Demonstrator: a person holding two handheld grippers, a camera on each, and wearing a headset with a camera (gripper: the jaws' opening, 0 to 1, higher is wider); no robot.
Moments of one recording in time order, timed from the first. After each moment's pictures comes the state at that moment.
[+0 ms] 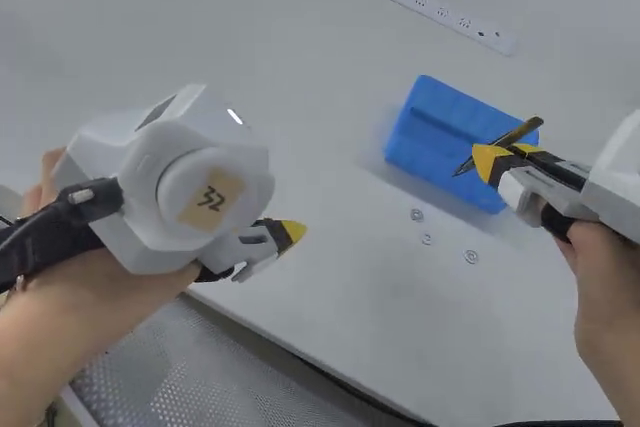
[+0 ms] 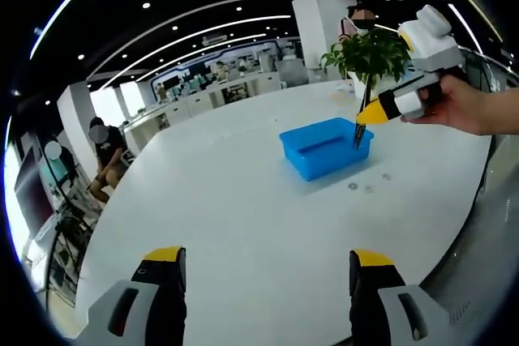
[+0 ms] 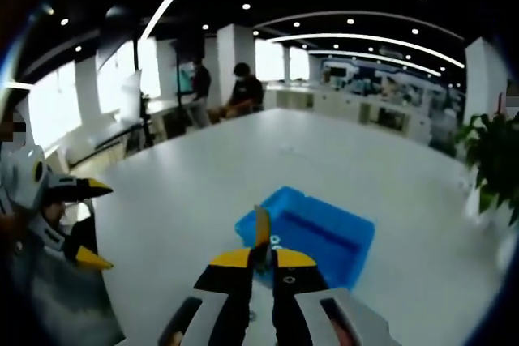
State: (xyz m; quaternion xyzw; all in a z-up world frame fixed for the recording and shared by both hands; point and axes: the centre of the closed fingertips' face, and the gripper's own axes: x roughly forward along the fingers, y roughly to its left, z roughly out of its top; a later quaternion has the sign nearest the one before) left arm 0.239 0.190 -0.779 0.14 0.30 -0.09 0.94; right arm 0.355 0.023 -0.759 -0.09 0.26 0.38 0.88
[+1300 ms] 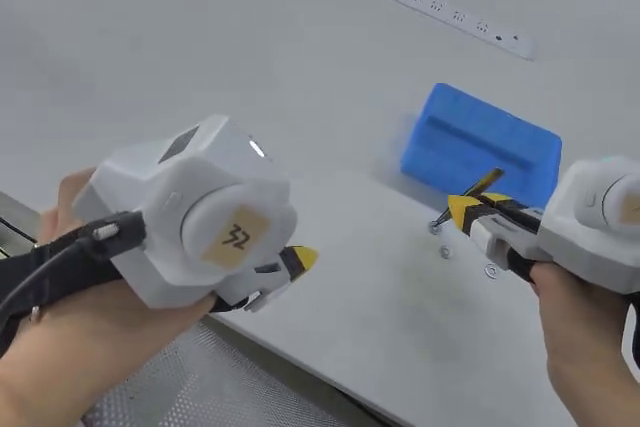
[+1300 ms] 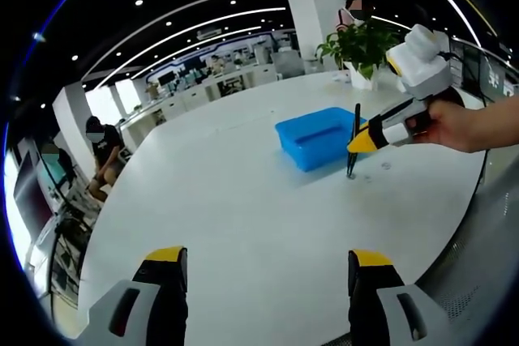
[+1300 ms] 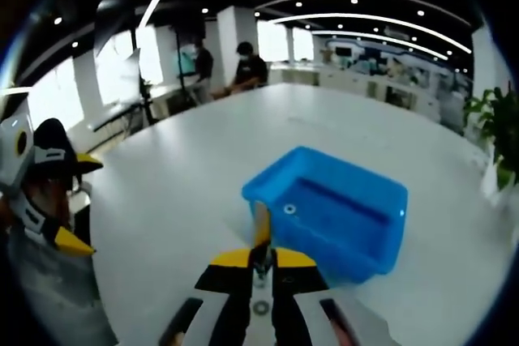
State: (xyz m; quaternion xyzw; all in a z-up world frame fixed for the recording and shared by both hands) left arm 0.236 0.189 -0.788 0.15 0.32 -0.10 0.93; right arm 0.354 0.037 -0.813 -0.09 0.30 0.39 0.86
